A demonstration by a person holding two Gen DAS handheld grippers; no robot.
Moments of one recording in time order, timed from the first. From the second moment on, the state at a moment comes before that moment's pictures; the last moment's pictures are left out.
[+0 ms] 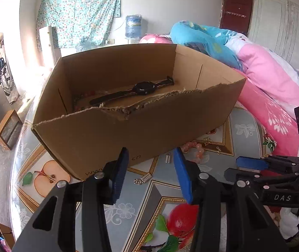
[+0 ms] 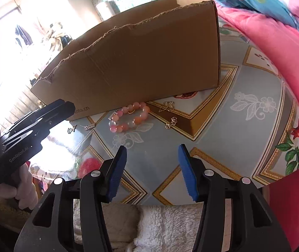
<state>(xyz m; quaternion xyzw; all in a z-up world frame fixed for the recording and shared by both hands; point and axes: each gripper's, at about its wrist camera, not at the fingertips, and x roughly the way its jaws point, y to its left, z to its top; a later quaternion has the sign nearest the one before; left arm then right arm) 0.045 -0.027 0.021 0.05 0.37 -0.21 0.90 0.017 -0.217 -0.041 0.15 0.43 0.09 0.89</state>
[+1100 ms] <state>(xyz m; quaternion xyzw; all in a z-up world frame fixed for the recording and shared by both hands) 0.048 -0.119 -0.013 0.19 0.40 -0.31 0.84 0.035 -0.257 -0.023 0.19 0.39 0.10 0.90</state>
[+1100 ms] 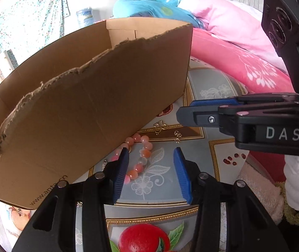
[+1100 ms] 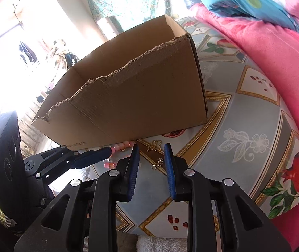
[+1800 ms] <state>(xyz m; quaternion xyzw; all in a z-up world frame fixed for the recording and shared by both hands) 0.072 -0.079 0.039 0.09 0.38 -0.34 0.86 0.047 -0.250 -0.024 0.19 0.40 0.09 0.89</state>
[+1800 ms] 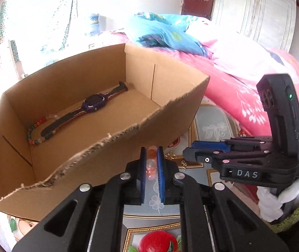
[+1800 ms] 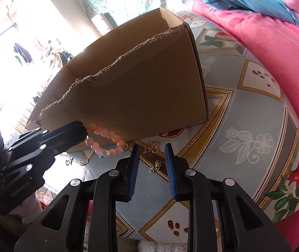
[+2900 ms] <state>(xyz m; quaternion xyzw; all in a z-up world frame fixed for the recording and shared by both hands) 0.050 0.113 0.007 -0.10 0.44 -0.14 0.88 0.029 -0.203 -0.002 0.13 0.38 0.10 0.91</state>
